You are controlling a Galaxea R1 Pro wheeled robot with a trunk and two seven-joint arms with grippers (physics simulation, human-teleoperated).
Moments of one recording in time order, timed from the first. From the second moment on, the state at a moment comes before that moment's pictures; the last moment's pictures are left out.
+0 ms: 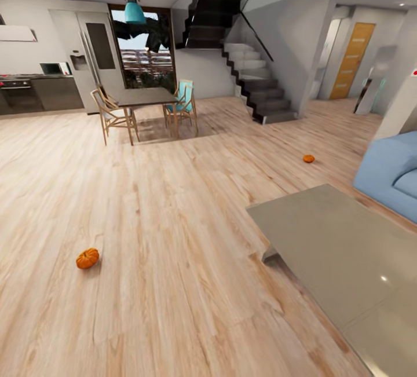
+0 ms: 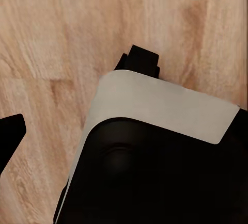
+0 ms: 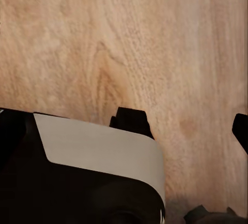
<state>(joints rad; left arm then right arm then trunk) -0.36 0.01 -1.06 0.00 1.41 0.17 0.20 -0.32 0.05 0.28 0.06 -0.09 -0.17 -0.08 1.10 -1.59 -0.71</state>
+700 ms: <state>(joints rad) -0.36 0.01 -1.06 0.00 1.41 0.17 0.20 -0.32 0.05 0.28 0.06 -0.09 -0.17 -0.08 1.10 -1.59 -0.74</state>
